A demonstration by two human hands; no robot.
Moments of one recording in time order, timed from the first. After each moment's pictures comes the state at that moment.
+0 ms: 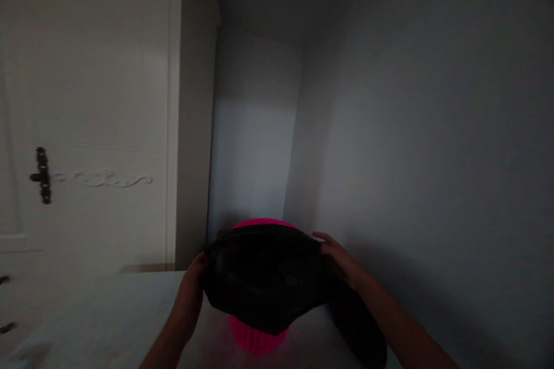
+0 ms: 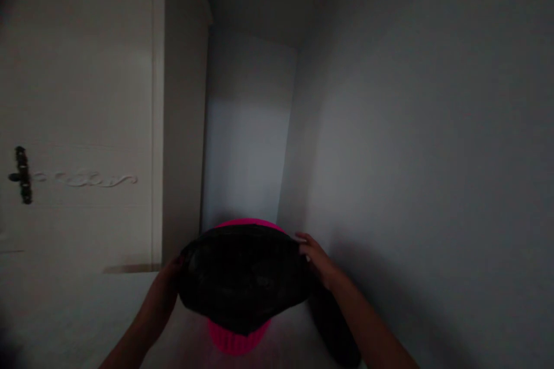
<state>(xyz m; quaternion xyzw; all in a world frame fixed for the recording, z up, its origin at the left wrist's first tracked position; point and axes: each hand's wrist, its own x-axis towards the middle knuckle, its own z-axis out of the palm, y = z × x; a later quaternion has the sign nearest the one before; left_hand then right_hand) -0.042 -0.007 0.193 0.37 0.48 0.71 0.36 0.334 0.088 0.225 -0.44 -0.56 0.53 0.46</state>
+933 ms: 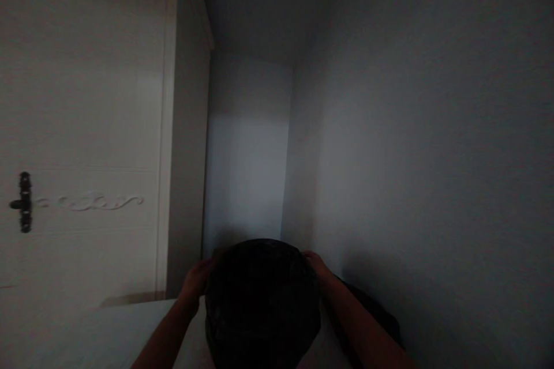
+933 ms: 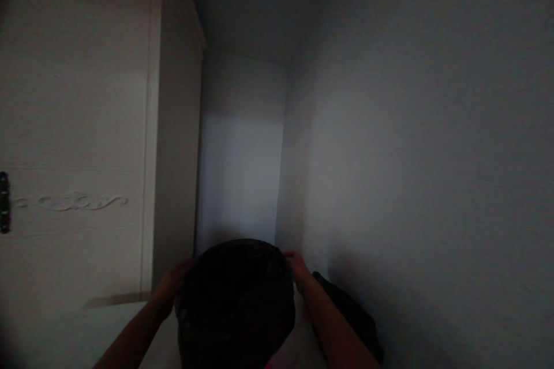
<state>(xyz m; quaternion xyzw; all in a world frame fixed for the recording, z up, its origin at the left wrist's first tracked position) -0.069 0.061 0.212 0.42 0.57 0.62 0.35 0.280 0.144 0.203 -0.43 -0.59 0.42 0.54</state>
